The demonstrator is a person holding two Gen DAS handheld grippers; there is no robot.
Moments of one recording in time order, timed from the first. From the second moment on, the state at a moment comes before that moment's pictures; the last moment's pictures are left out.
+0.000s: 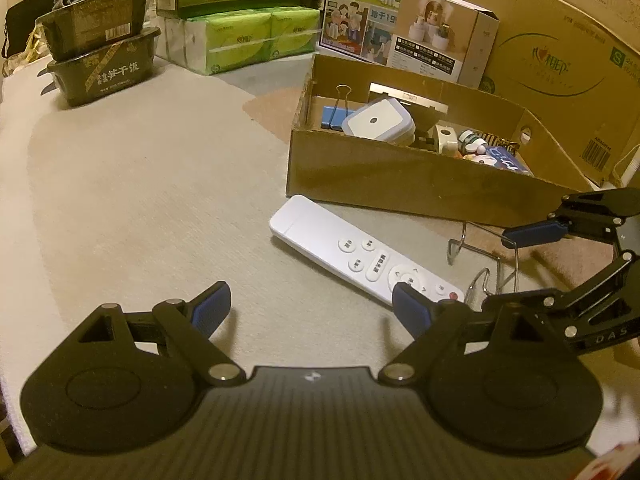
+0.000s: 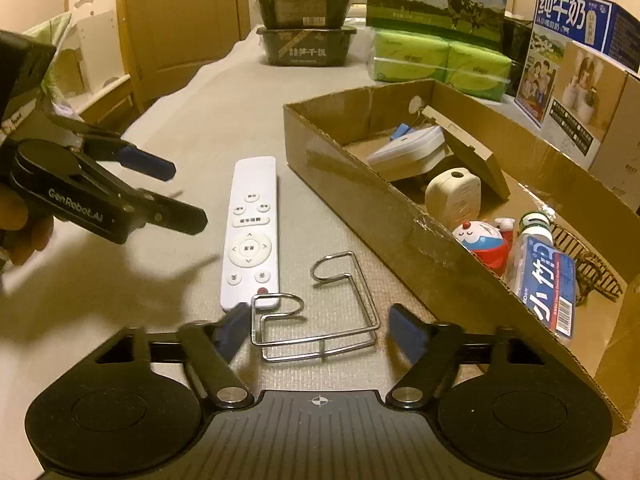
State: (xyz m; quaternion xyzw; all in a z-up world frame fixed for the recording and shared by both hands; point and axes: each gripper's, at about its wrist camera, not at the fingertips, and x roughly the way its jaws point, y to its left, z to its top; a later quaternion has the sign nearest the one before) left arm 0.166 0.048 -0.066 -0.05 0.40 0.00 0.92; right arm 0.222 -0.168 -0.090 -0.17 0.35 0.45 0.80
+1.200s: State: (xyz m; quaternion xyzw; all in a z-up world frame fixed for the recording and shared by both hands) left arm 0.174 0.026 -0.087 -0.03 0.41 0.07 0.91; right arm 0.166 -0.209 -0.085 -0.04 0.37 0.24 0.90
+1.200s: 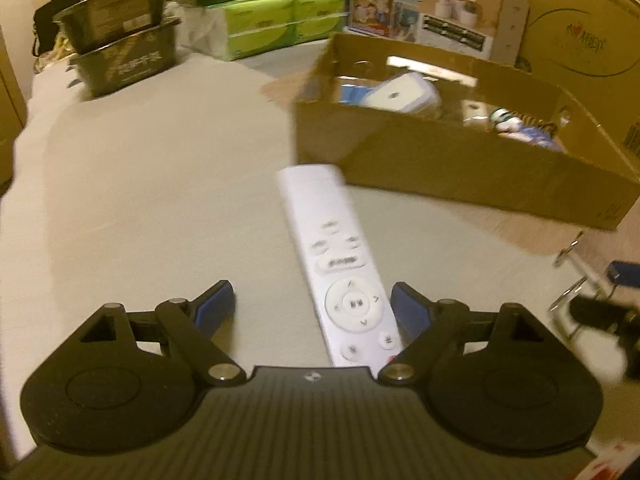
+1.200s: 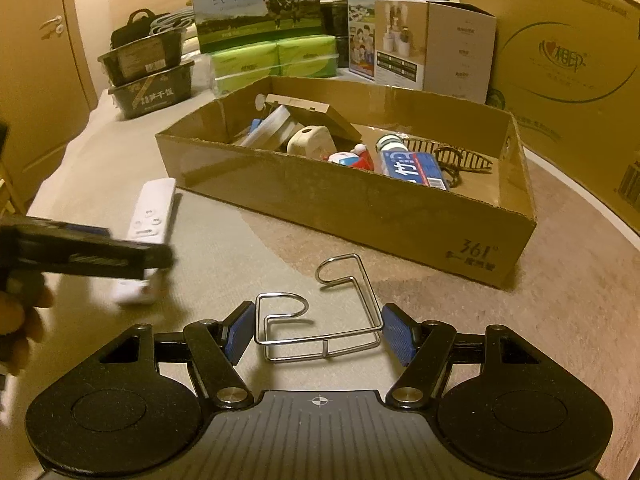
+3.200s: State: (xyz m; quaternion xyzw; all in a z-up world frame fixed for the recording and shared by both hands) left arm 0.124 0.009 -0.061 0.00 0.39 -0.04 0.92; right arm 0.116 -0.215 -0.069 0.00 0.35 0.20 0.92
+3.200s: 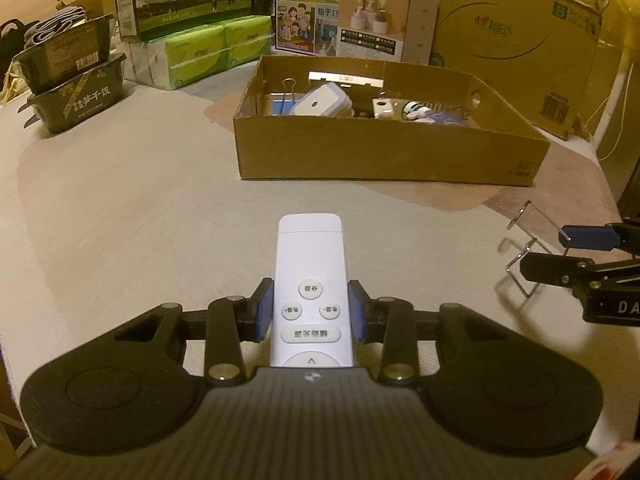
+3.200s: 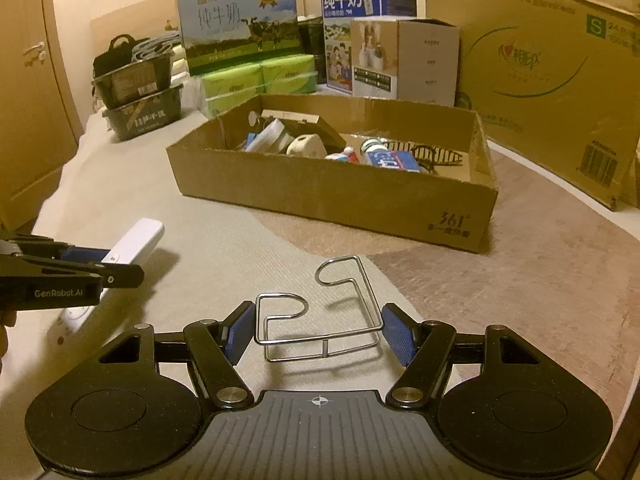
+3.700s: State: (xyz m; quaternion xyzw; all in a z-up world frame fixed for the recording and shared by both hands) left arm 0.099 0.005 -0.033 -0.01 0.37 -0.05 0.93; right arm 0.086 -0.226 -0.046 0.00 0.33 0.19 0.92
